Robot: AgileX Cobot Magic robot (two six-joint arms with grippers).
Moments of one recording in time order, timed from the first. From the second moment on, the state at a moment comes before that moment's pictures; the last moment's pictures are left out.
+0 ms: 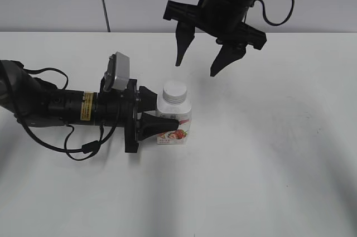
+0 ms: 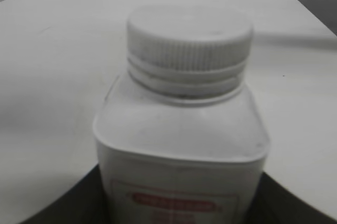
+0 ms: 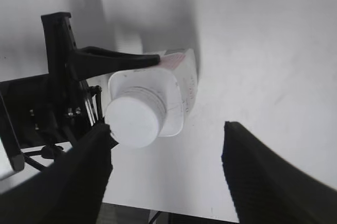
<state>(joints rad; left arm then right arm) -0.25 2.30 -1.06 1.40 -1.20 -0.45 0.52 2.01 -1.78 0.30 1.21 0.47</state>
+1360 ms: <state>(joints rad) -0.29 2.30 -1.06 1.39 -1.19 -0.45 0.60 2.08 -1.80 0.24 1.21 0.48</state>
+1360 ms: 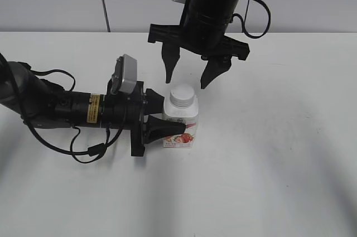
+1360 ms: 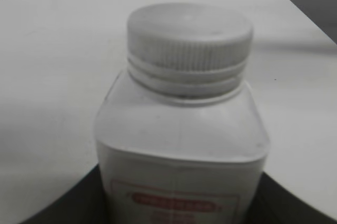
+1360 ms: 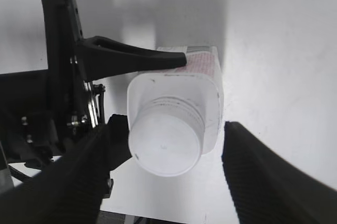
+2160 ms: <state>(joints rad) -0.29 2.30 -1.06 1.39 -1.19 -0.45 0.61 2.14 -1.81 0.27 1.22 0.47</state>
